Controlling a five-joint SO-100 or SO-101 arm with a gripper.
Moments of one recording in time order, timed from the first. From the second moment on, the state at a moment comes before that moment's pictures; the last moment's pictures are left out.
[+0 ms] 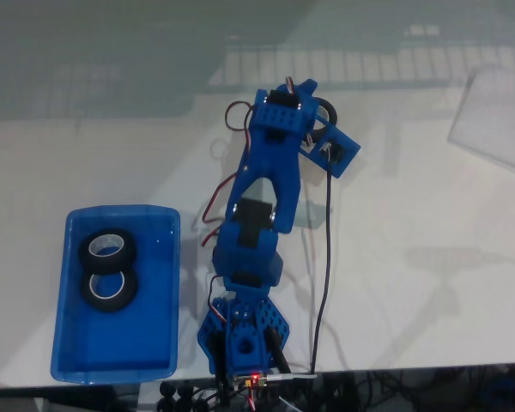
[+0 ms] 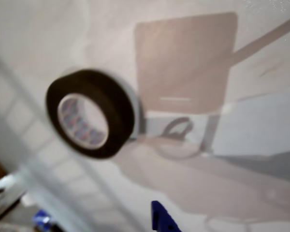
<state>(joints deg) 18.8 91.2 98.5 54.8 28.3</state>
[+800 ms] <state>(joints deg) 21.2 62.1 71.3 69.0 32.0</state>
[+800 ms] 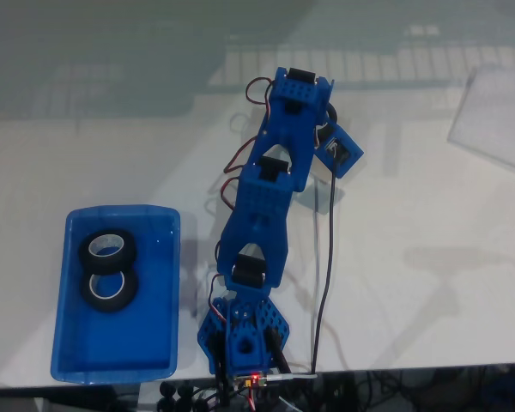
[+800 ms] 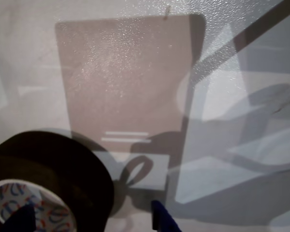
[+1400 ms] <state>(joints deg) 22.1 53.3 59.5 73.2 33.0</state>
